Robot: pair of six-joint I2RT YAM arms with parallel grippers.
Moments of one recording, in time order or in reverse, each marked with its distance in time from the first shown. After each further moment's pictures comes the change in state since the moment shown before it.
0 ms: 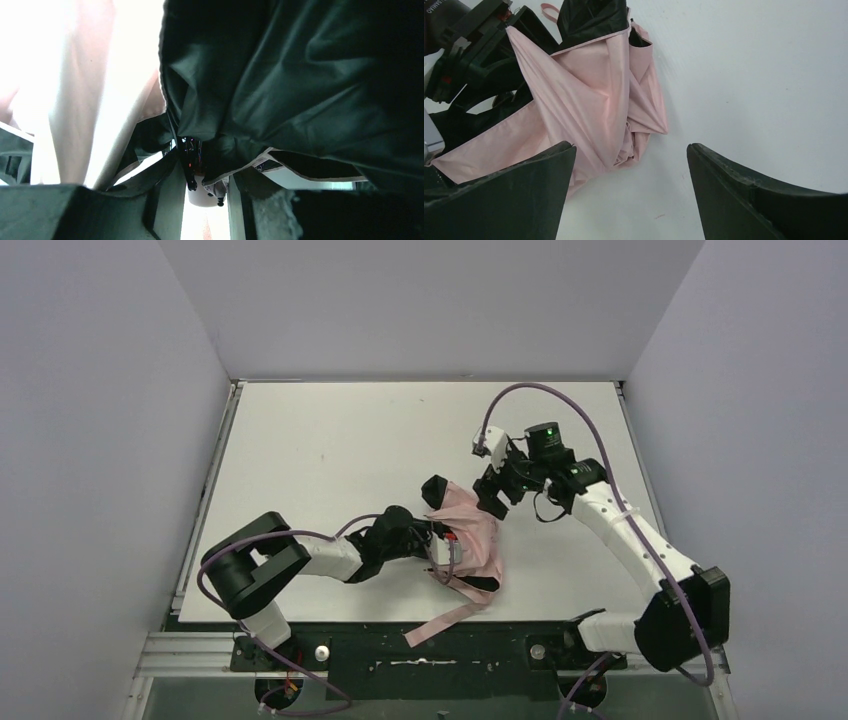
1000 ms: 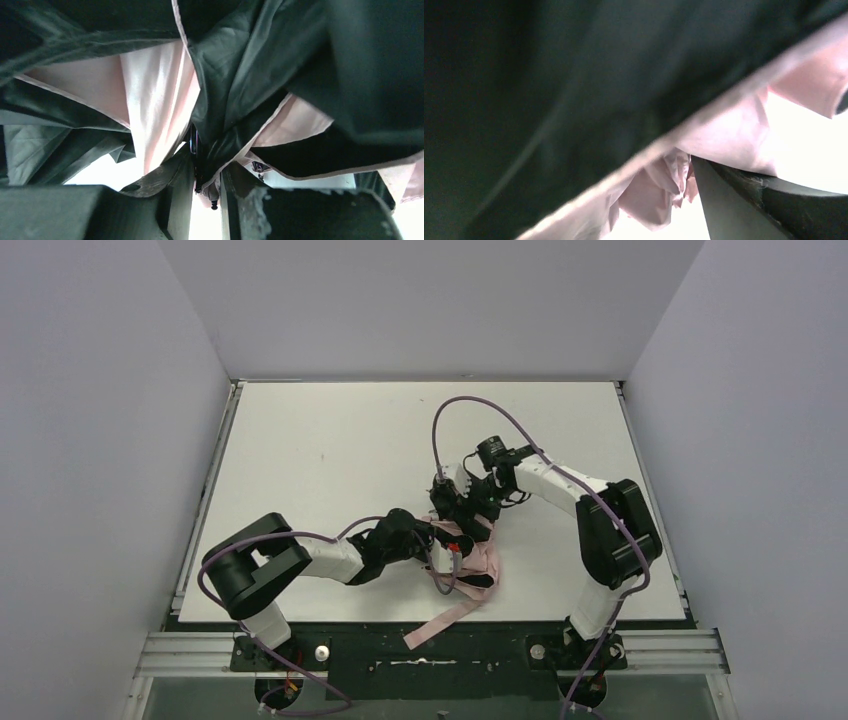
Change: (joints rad) left arm -0.029 0.001 -0.005 -0.010 -0.066 0.168; right arm 0.082 0.504 0.130 -0.175 -0.045 -0.207
